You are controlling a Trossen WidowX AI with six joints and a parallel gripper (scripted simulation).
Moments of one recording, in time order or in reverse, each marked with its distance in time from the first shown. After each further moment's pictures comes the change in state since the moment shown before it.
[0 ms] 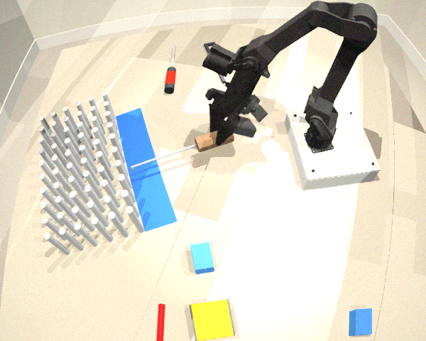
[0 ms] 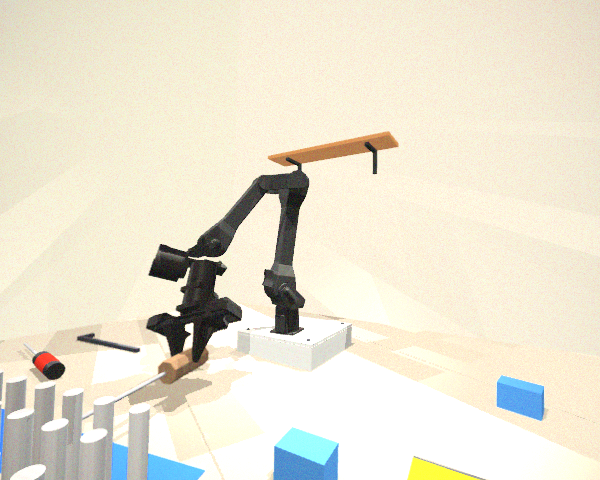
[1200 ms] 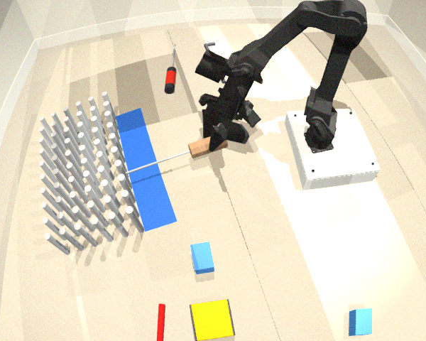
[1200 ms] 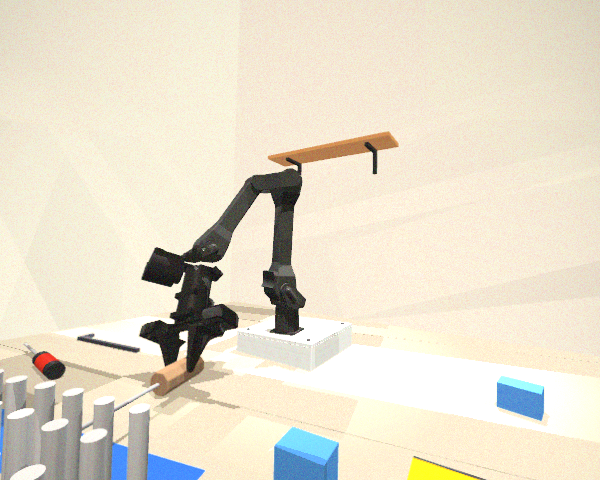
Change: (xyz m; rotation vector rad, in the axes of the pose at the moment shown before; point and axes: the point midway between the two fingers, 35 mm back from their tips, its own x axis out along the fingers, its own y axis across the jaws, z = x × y) arm 0.019 -0.001 -0.010 0.000 0.001 -0.010
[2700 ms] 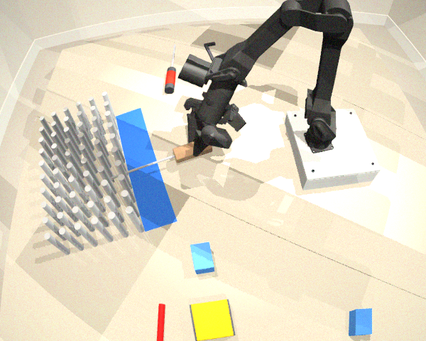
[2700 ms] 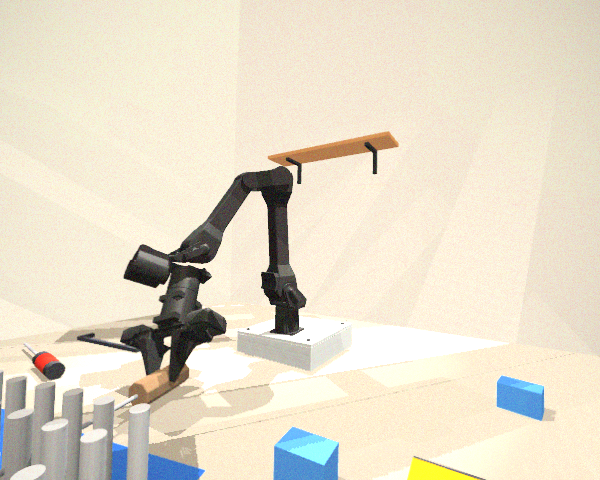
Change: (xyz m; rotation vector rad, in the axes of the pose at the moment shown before) arm 0.021 0.000 -0.034 0.000 0.002 0.000
